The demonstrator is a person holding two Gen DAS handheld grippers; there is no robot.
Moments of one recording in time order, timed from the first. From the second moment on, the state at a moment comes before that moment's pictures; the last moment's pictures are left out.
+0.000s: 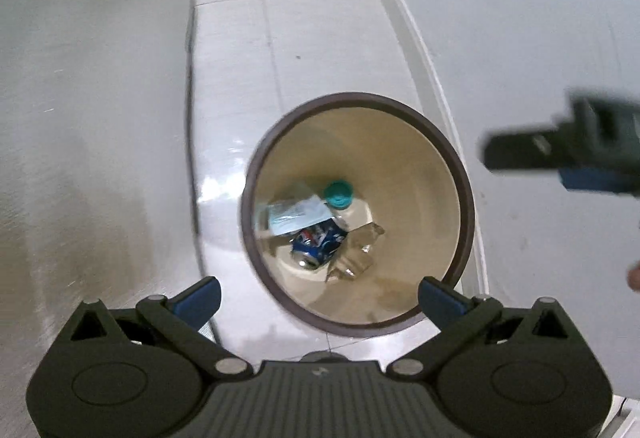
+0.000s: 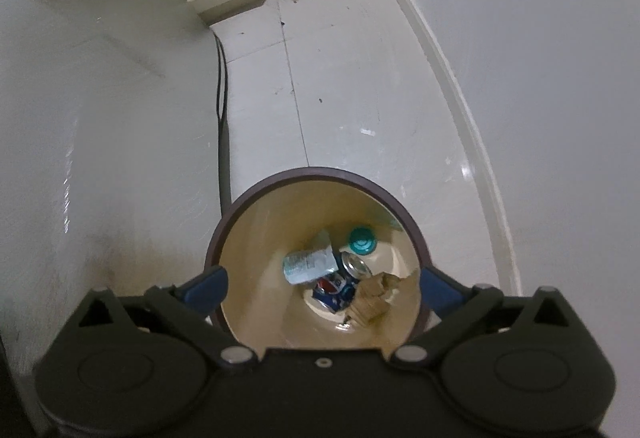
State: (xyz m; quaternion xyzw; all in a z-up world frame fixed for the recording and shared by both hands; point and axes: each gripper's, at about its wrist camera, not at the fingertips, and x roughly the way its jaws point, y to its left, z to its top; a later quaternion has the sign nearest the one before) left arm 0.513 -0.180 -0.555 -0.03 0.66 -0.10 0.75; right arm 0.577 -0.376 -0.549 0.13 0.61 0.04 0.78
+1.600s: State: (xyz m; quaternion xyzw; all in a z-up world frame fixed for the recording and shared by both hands) left arm 0.388 -0.079 -0.124 -0.06 0.42 -0.13 0.90; right arm 0.391 -0.351 -0.160 0.04 0.45 0.03 0.89
